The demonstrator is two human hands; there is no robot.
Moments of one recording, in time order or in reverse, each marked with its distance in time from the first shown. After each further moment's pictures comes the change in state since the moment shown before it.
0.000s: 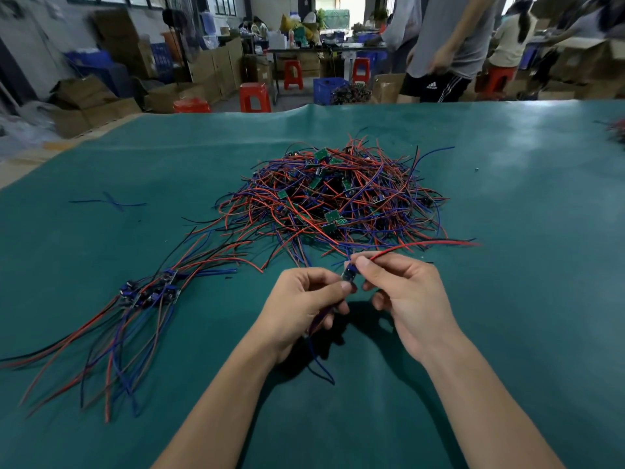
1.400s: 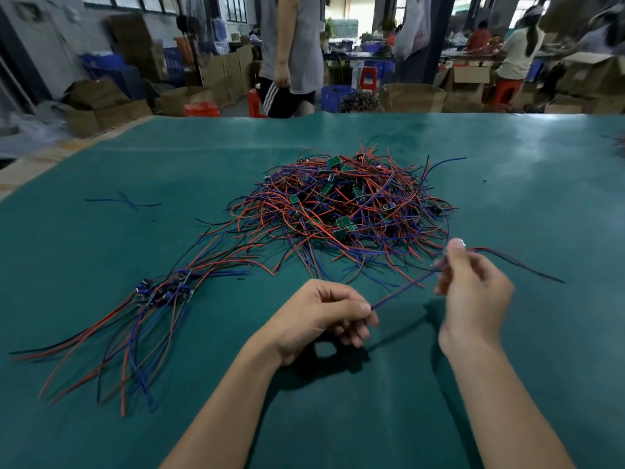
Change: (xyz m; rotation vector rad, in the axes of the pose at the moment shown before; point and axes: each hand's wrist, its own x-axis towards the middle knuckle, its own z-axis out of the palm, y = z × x) left_hand -0.012 0.013 -0.004 0.049 -0.280 -0.049; right_hand 0.017 -0.006 -0.026 0.038 0.641 -0.208
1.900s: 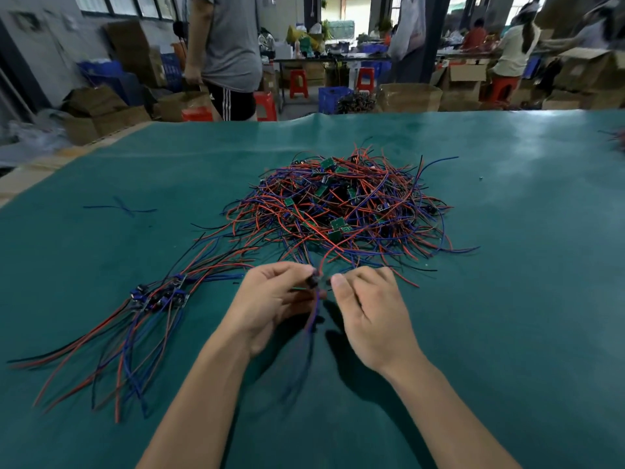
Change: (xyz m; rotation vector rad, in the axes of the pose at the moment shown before) left_hand -0.008 0.017 -0.020 -0.258 0.491 -0.007; right_hand -0.057 0.024 0.024 -0.775 -0.719 -0.524
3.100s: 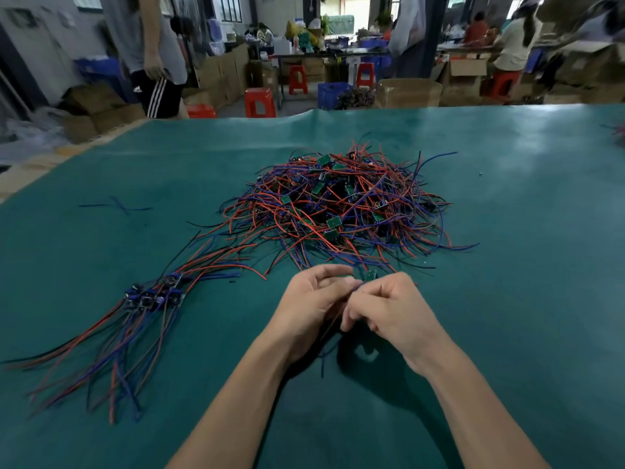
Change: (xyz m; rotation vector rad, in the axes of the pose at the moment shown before) left_hand 0.021 -0.038 0.037 -0.086 -0.154 -0.012; right_hand 0.004 -0.006 -0.036 0.578 -0.307 0.284
